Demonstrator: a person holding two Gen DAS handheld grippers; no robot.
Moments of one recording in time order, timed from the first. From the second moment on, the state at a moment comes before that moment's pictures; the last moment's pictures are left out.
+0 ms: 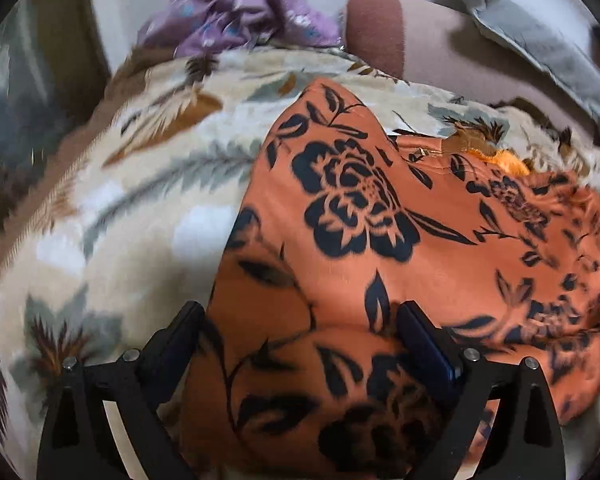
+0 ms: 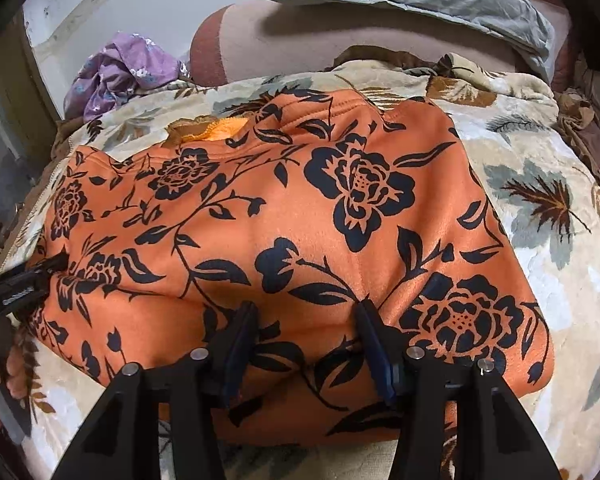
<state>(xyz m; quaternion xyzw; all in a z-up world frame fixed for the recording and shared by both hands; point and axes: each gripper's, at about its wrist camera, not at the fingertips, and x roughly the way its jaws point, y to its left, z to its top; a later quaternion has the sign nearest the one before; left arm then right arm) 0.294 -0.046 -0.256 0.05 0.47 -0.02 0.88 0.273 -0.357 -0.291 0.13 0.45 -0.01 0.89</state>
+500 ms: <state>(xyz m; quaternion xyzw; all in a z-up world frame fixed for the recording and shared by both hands) 0.261 -0.077 -0.259 0.15 0.47 0.00 0.87 0.269 -0.311 -0.289 0.08 0.47 0.06 0.87</state>
